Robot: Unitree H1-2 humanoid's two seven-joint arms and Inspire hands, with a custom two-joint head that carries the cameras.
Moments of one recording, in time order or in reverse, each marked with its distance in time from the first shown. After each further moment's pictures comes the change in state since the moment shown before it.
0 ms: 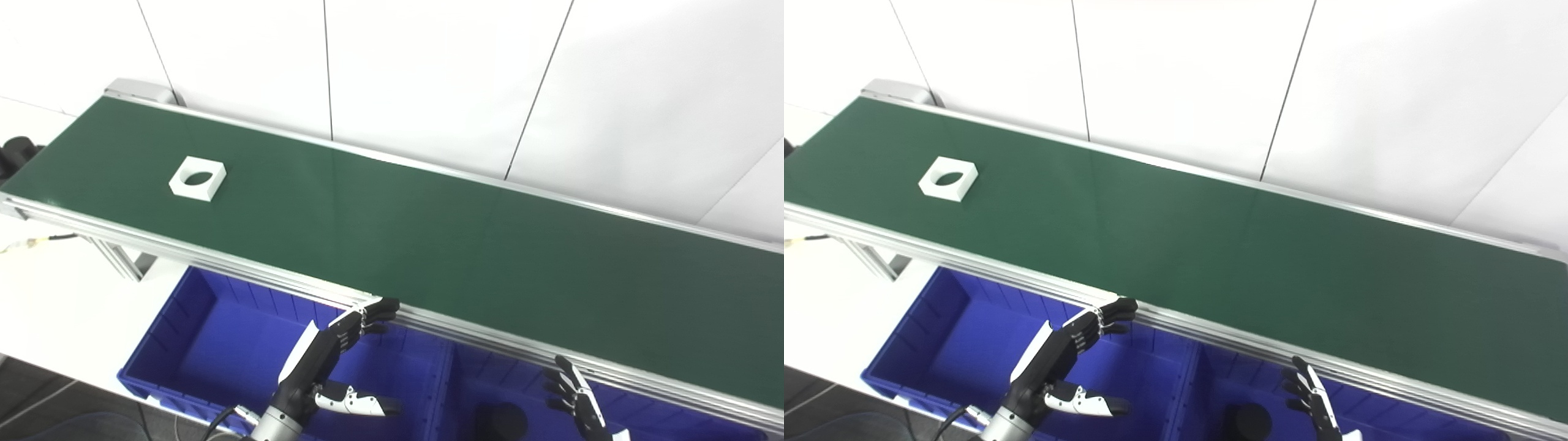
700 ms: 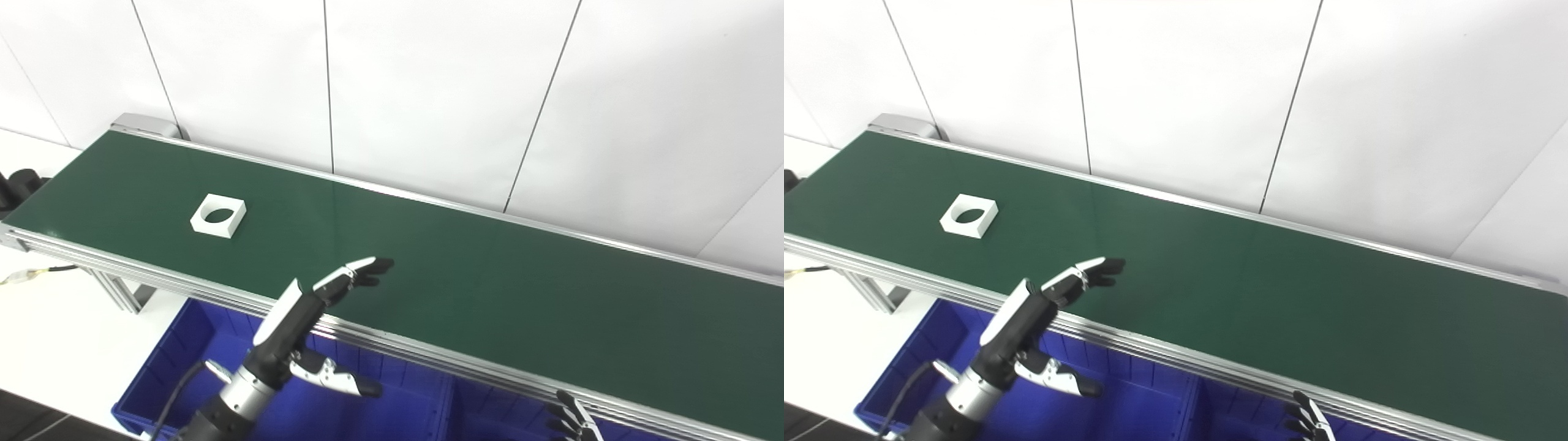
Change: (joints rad) left arm -0.159 0.126 0.118 -0.166 0.036 0.005 -0.099; right arm -0.022 0.000 0.023 0.027 -0.011 0.000 -0.073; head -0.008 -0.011
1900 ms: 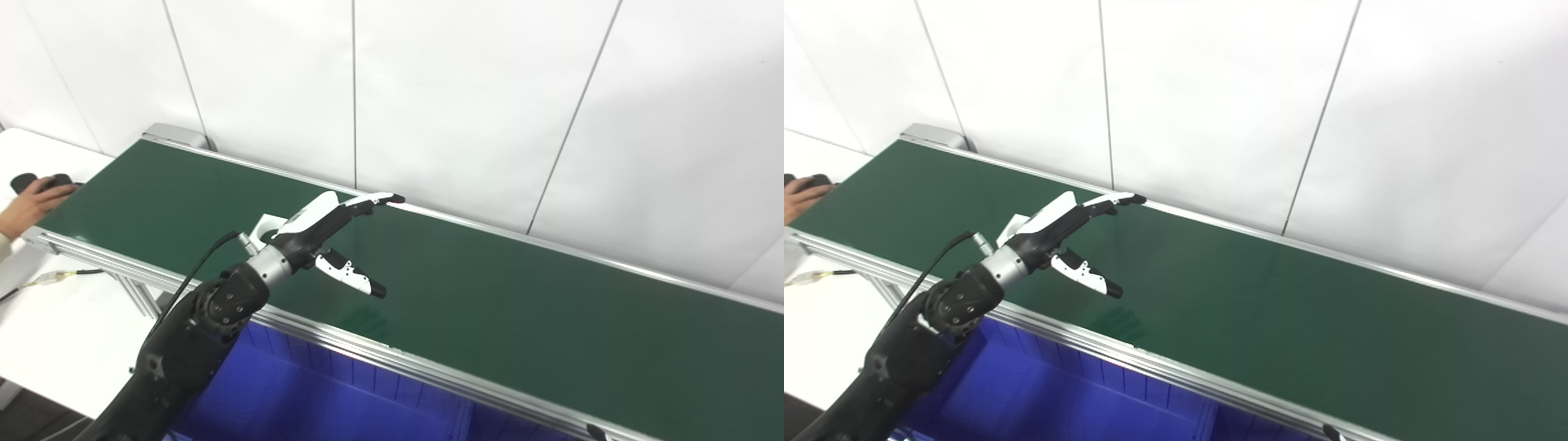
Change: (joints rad) left arm -0.442 0.183 0.044 0.347 0.276 0.168 -0.095; right arm -0.048 -0.048 0.055 0.058 0.051 -0.001 -0.081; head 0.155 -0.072
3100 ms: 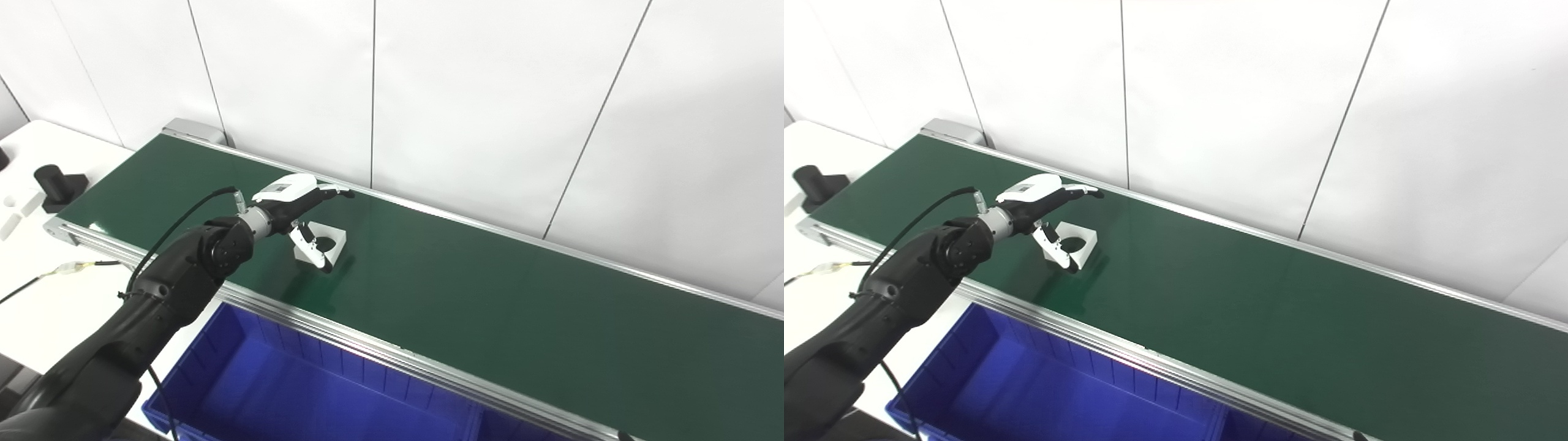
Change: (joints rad) left arm -0.165 0.159 -0.106 0.351 0.267 0.078 0.054; right arm -0.031 -0.056 0.107 0.014 0.062 -0.003 -0.127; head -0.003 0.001
